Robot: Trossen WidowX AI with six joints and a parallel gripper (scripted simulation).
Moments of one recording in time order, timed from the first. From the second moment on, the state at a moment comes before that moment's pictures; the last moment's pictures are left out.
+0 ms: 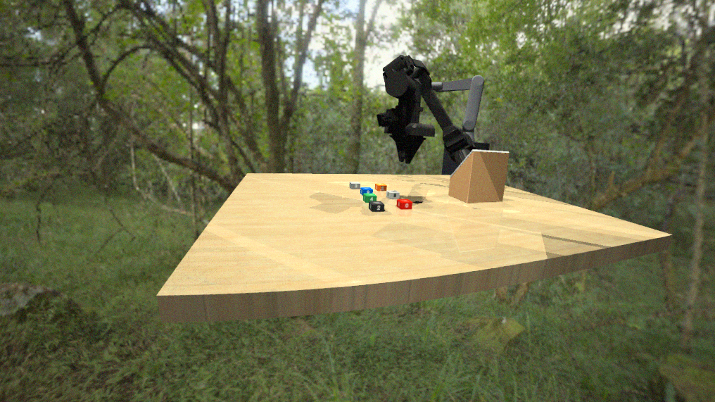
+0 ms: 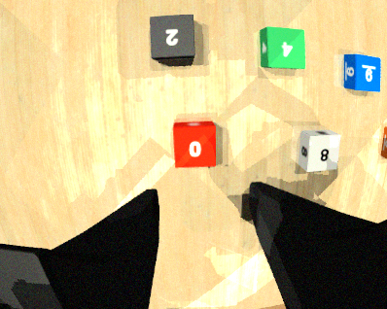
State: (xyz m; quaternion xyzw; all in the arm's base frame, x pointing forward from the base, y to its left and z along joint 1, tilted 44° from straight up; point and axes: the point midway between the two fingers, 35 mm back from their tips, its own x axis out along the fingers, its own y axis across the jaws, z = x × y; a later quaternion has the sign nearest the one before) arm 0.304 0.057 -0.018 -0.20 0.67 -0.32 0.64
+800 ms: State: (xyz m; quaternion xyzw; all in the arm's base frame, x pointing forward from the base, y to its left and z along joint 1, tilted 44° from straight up) arm 0.374 0.043 -0.025 -0.19 0.66 -0.33 0.65
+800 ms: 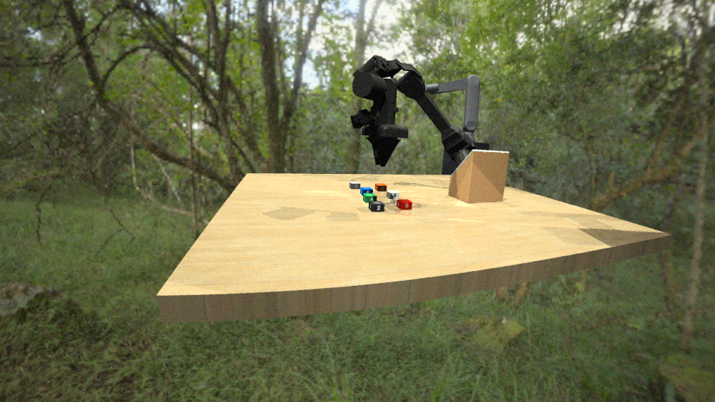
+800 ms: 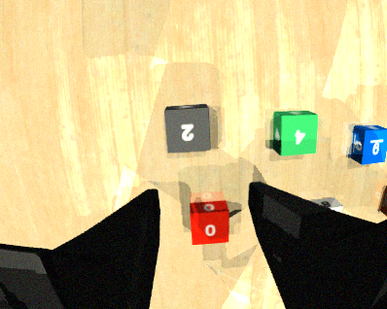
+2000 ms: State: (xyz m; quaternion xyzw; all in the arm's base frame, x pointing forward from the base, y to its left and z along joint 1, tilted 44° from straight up) arm 0.362 -0.029 -0.097 -0.19 0.66 -0.33 0.64
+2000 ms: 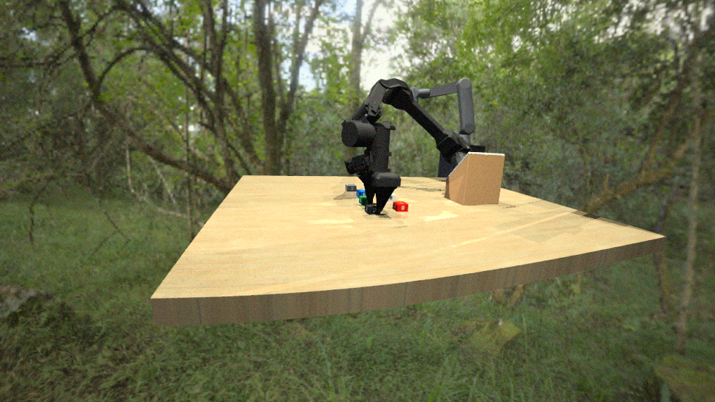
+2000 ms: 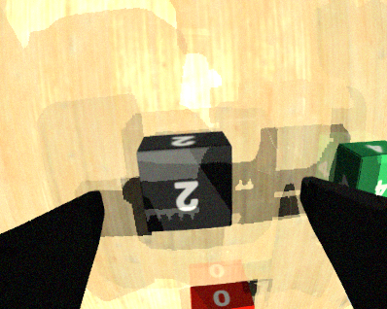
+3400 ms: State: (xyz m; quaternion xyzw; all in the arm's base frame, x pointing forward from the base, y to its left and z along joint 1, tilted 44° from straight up) arm 0.360 -0.030 -0.100 -0.19 0.67 -0.33 0.64
